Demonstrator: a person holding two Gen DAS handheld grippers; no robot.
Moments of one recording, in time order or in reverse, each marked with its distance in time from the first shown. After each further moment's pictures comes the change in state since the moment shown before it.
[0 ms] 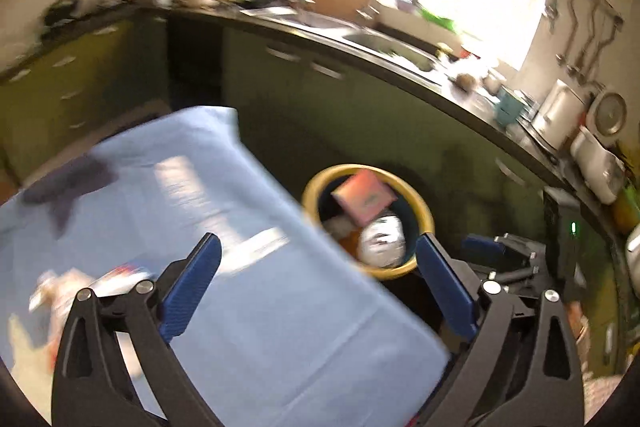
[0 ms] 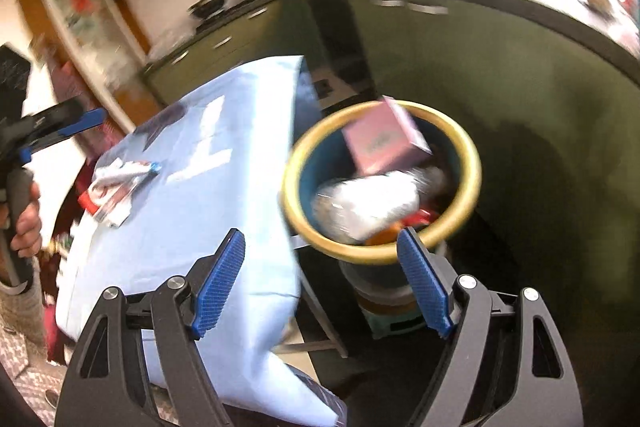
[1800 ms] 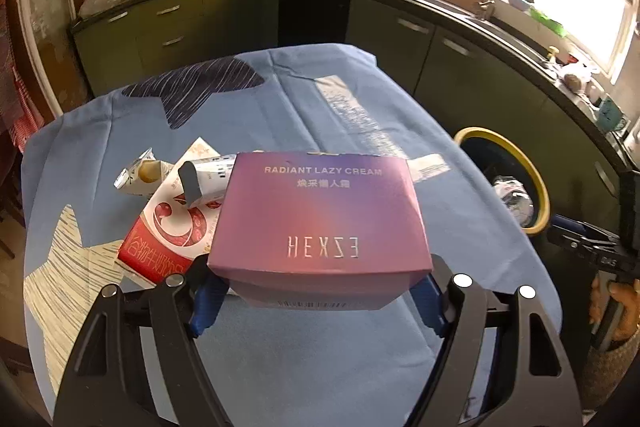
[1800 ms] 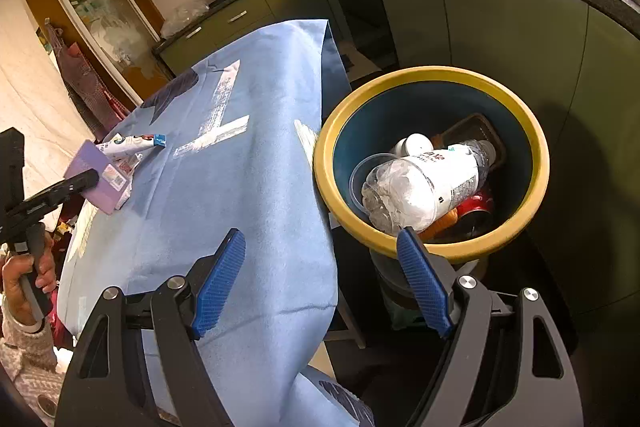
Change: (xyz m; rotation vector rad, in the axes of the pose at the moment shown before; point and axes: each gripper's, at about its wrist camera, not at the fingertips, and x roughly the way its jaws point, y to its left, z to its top) left arm 0.005 0.091 -0.089 -0.159 0.066 0.295; right arm 0.054 0.000 -0.018 0.048 0.063 0.041
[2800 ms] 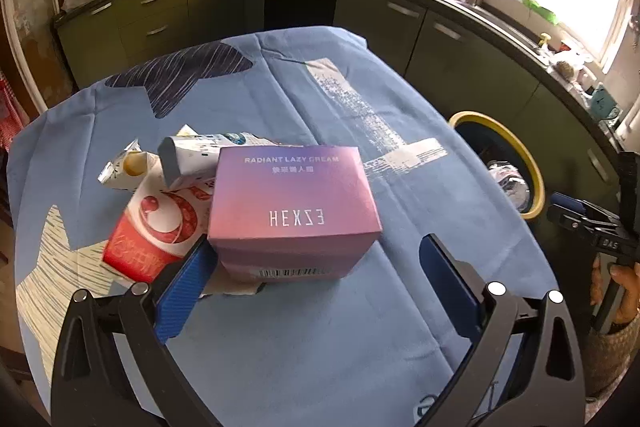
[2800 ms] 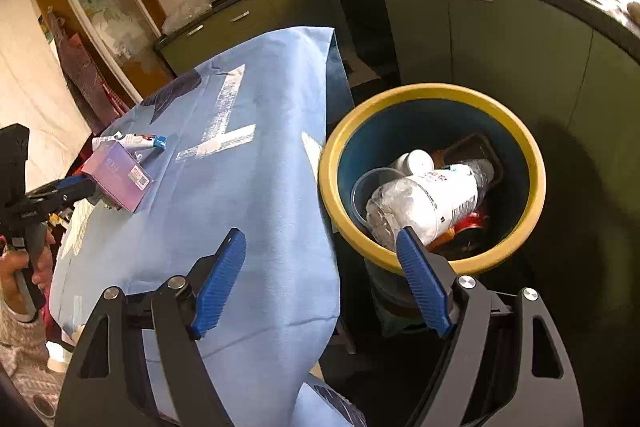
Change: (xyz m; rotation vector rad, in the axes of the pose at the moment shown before) left arm 0.021 0.007 0.001 0.016 0.070 -0.035; right arm -0.001 0.007 0.011 -0.036 -0.007 -0.022
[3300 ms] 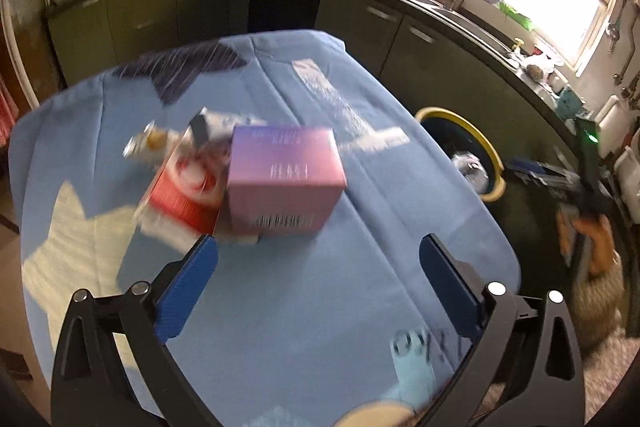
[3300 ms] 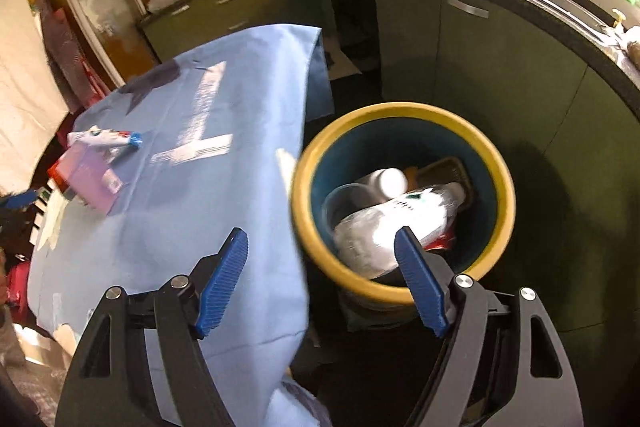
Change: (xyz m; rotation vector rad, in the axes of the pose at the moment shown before) left arm -0.052 0.011 -0.021 -0.001 -0.004 -0.096; right arm -0.011 0.014 0.021 -0.084 0.037 -0.093
